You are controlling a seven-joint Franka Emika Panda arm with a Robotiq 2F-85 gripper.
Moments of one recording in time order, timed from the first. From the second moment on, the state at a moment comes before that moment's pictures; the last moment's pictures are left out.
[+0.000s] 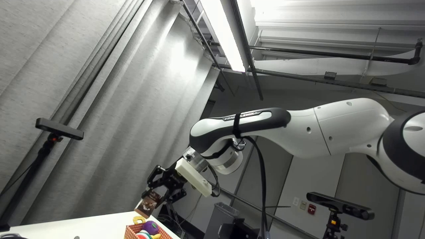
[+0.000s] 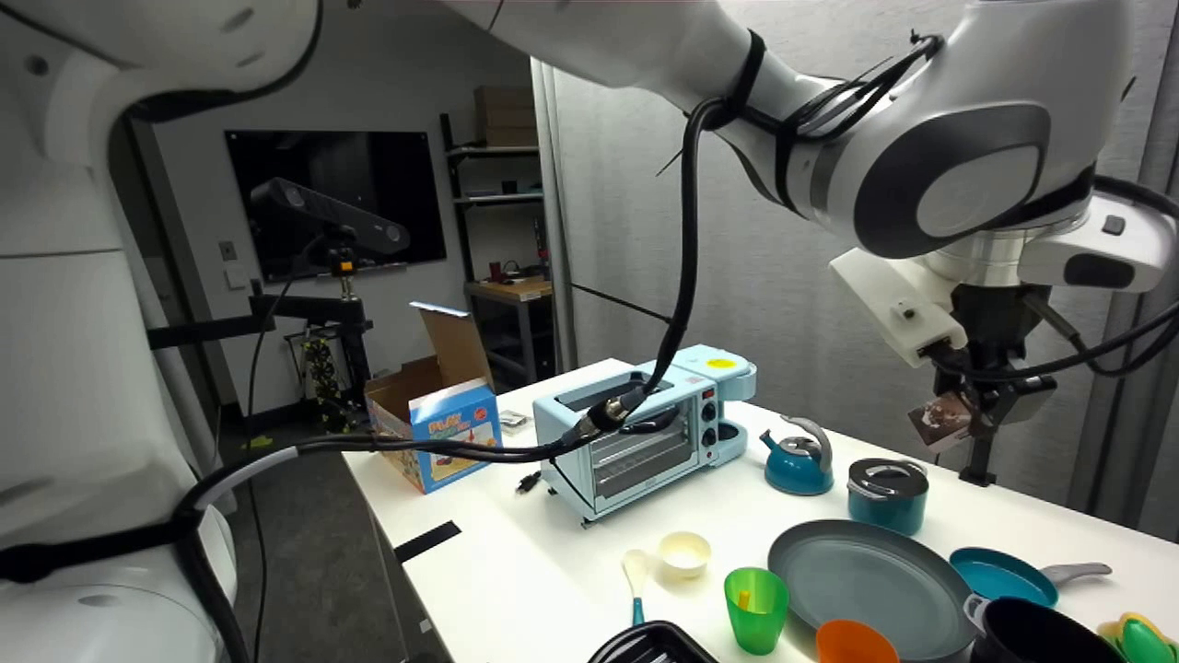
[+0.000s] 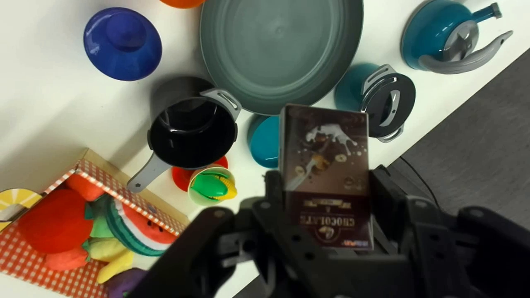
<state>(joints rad) -0.13 0.08 -0.12 -2.00 0.35 2.41 0.20</state>
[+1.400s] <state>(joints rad) -0.20 0.28 -0.12 -1.88 0.38 2.39 0.14</state>
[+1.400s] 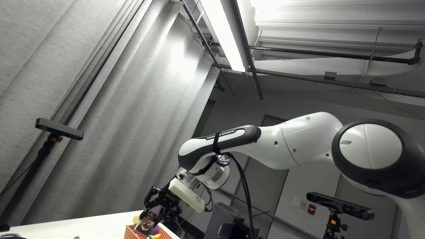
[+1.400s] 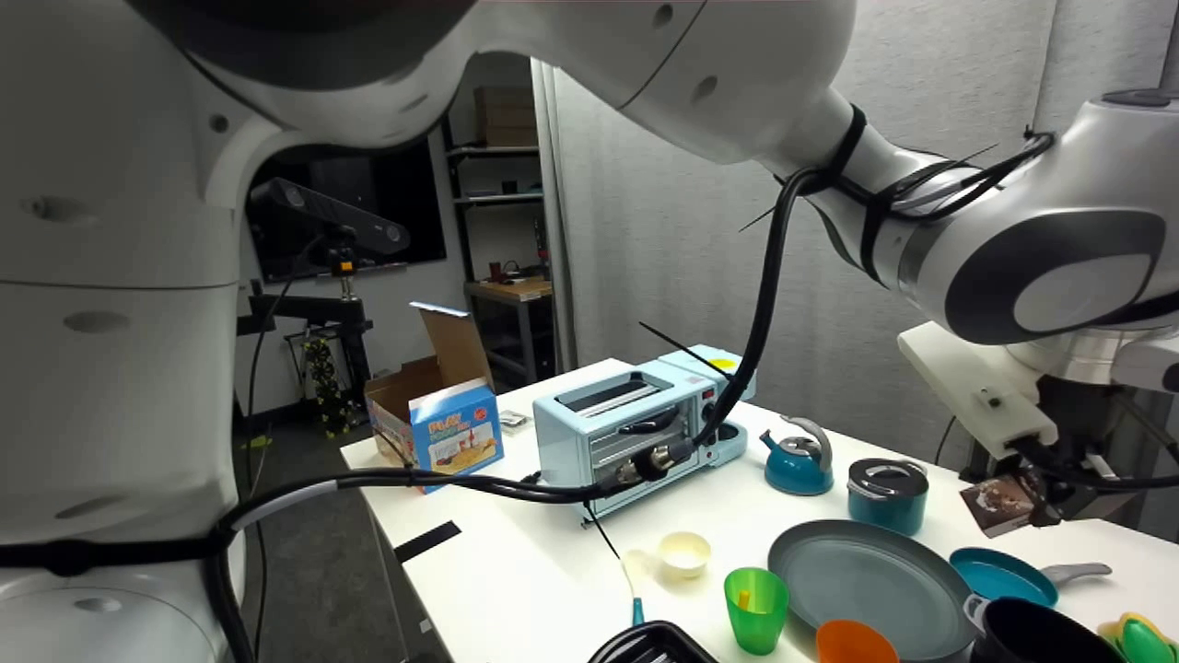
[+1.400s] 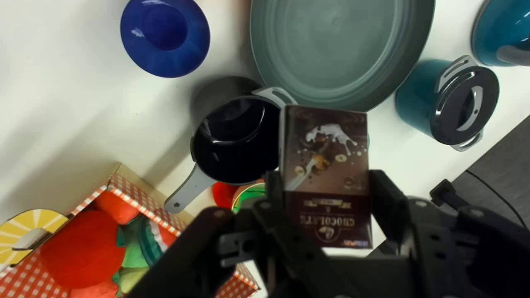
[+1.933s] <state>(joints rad) -0.21 0.35 -0.12 -1.86 0.38 2.39 0.12</state>
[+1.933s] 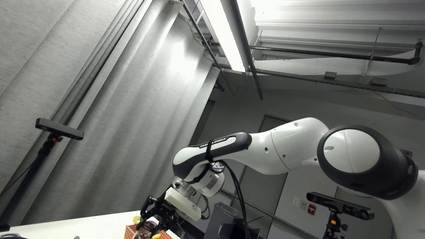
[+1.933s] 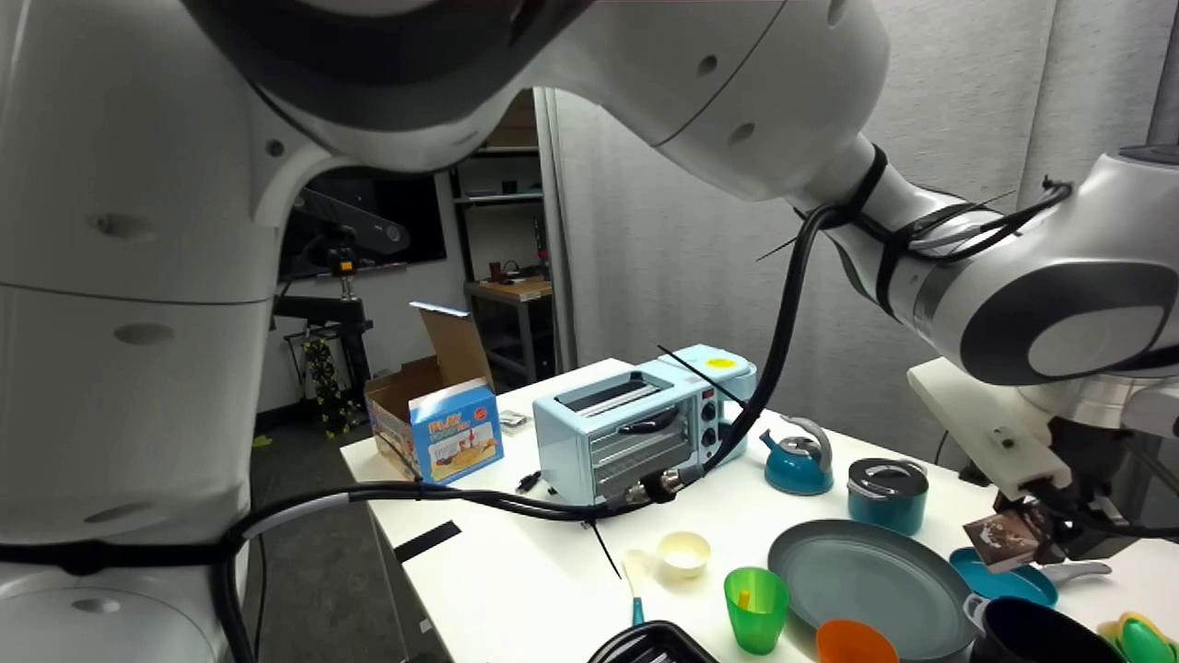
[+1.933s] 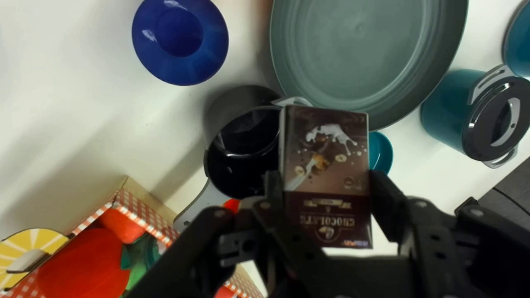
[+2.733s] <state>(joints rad) -0.22 0.45 -0.12 -1.76 0.38 2.39 0.12</state>
